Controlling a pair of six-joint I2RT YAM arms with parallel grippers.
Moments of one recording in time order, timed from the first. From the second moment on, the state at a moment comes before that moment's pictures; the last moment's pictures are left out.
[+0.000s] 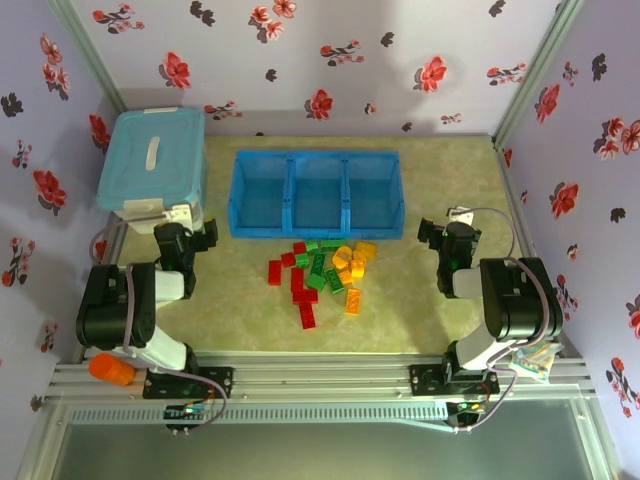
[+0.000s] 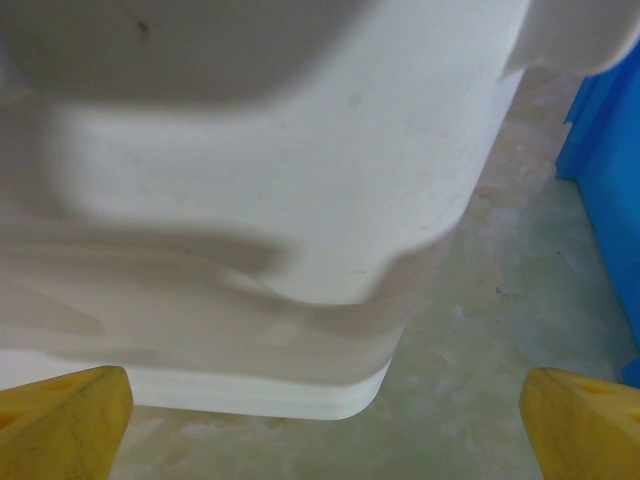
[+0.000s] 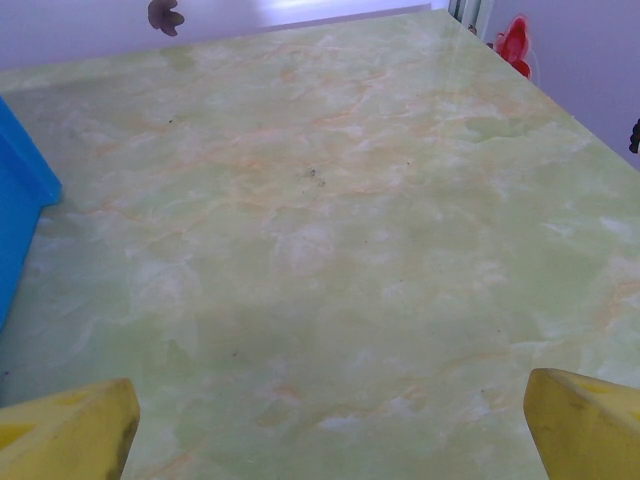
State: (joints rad) left arm 0.01 1.55 0.39 0.80 -0.13 0.00; right arm 0.03 1.57 0.38 0.78 0.21 0.13
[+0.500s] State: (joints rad) left arm -0.07 1.16 0.57 0.30 -0.34 -0.19; right arm 0.08 1.14 0.50 0.37 0.26 0.24
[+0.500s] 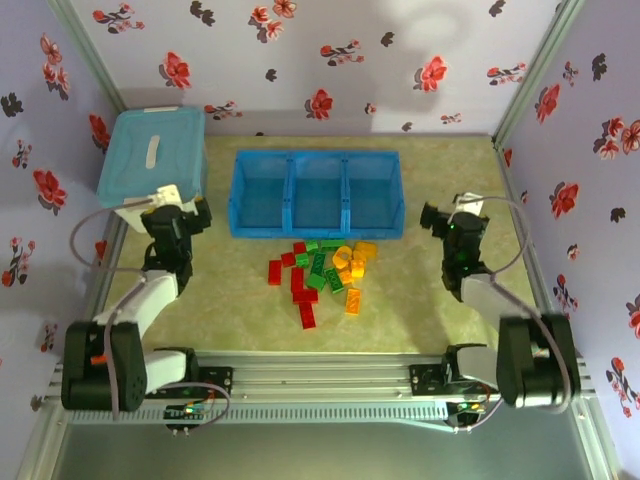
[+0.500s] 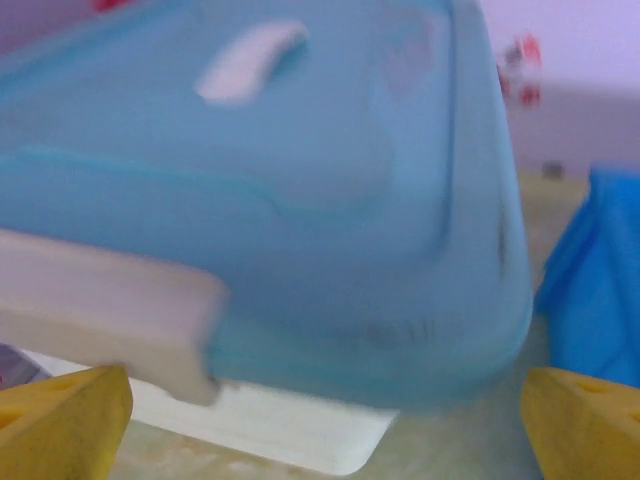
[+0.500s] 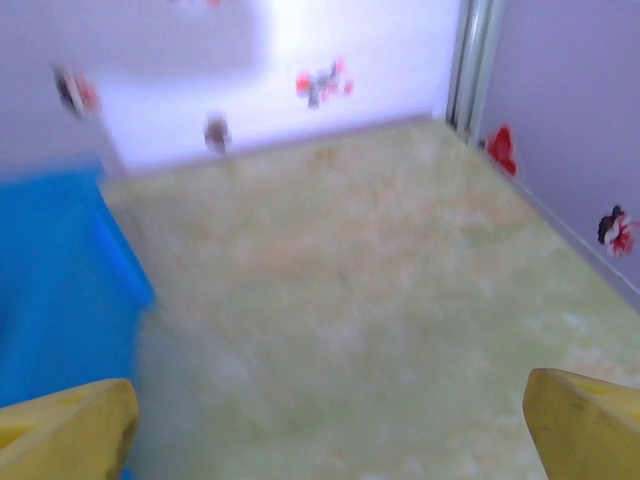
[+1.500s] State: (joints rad) left arm -0.76 1.40 0.78 -0.43 -0.23 -0.64; right arm 0.38 1.00 0.61 -0.32 0.08 0.55
